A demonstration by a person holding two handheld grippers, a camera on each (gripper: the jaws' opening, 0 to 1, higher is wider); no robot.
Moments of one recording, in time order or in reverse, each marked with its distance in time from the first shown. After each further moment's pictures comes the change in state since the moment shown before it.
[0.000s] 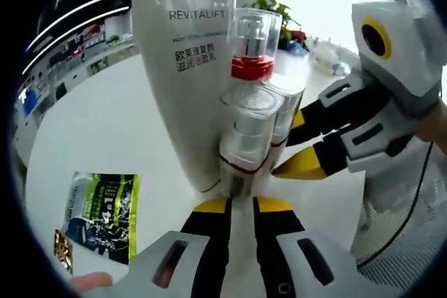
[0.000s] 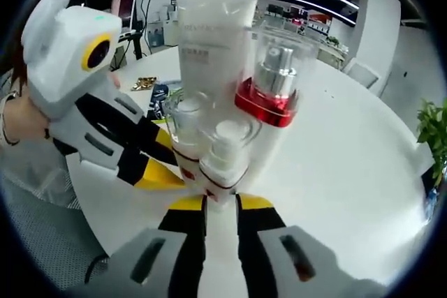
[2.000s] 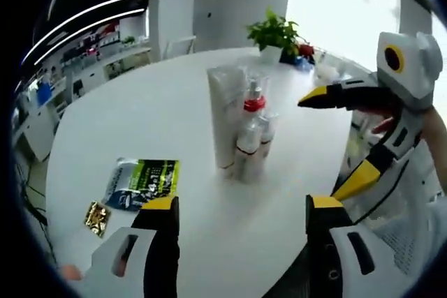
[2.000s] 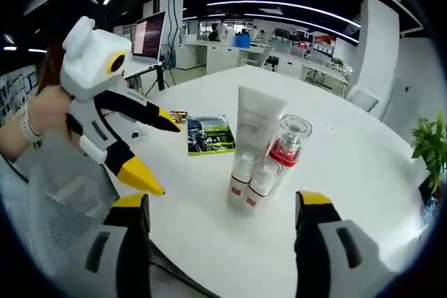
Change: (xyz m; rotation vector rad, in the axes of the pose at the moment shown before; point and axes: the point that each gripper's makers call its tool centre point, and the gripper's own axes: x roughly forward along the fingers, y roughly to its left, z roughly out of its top) left arm -0.118 0.003 0.002 -0.060 -0.054 0.074; right arm -0.087 0.052 0.045 -0.042 -0.154 0.041
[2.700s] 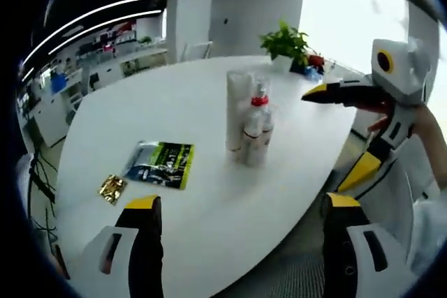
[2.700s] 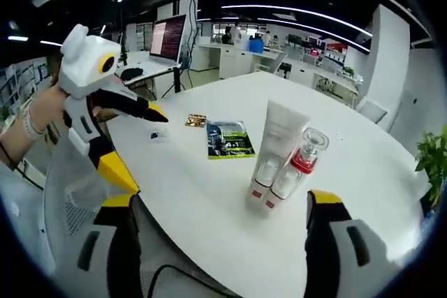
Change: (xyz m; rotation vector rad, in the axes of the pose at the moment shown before) left arm -0.056 0.002 -0.027 -0.075 -0.058 0.070; right arm -0.015 0.035 0.009 -0.048 -0.016 0.063
